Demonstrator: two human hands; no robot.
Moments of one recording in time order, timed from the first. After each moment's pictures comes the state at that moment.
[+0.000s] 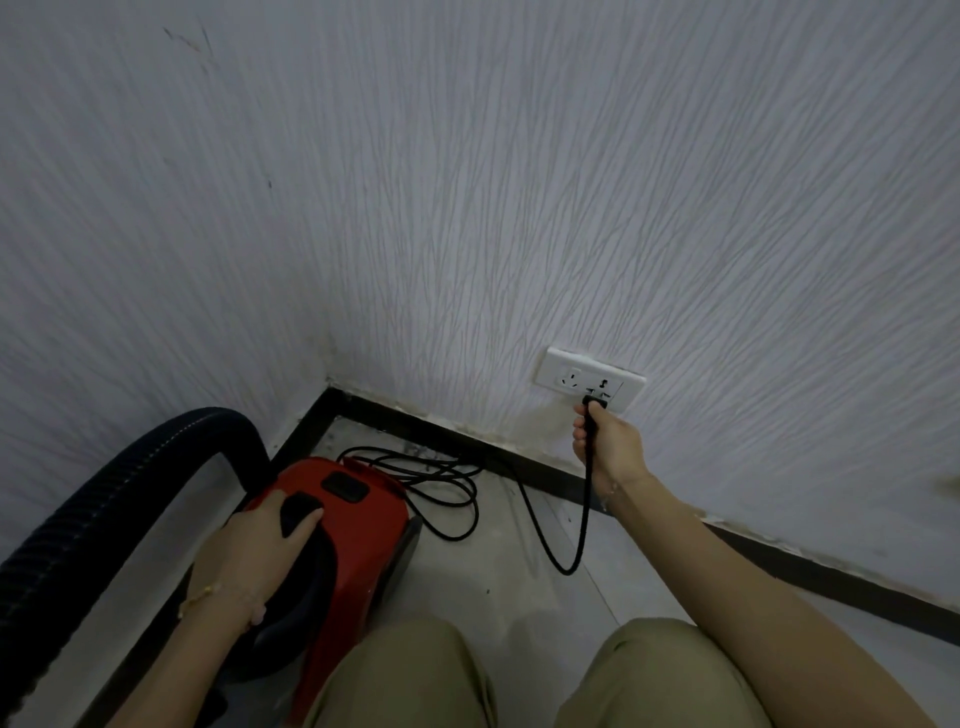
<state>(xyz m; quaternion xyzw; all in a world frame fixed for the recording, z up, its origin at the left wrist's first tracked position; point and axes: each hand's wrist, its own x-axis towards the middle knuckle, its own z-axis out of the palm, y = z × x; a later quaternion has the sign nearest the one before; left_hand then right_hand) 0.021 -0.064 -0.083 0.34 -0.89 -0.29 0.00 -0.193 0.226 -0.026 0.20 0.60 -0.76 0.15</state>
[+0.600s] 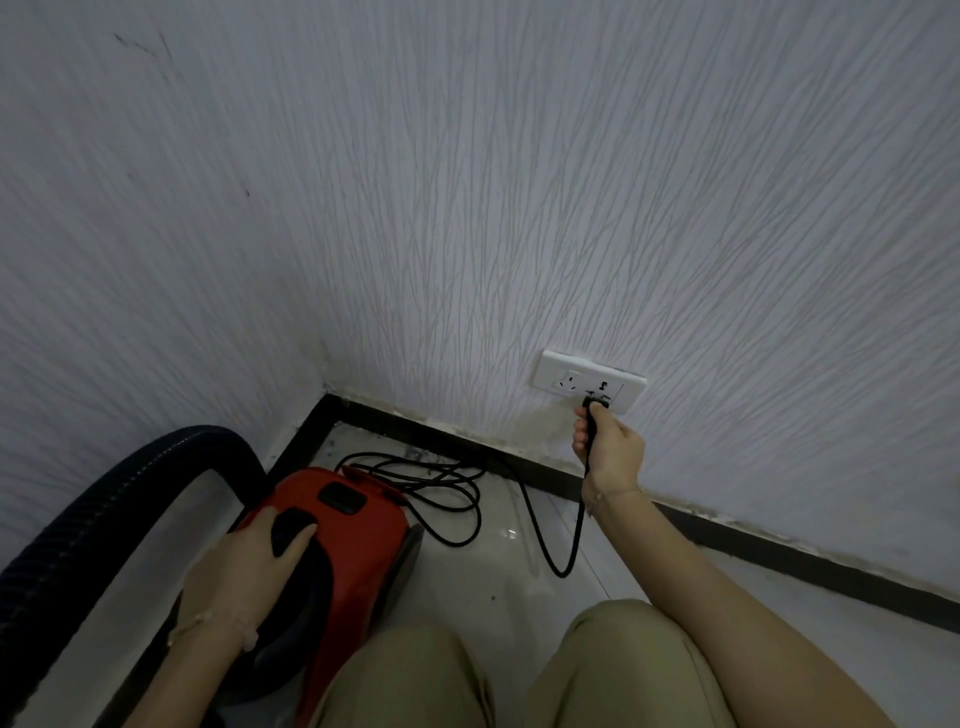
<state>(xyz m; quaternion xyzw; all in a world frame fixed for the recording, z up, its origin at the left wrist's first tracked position) 0.023 -0.057 -0.075 0.35 -0.90 -0.26 0.01 -0.194 0.216 -0.035 0.22 0.58 -0.78 0.03</state>
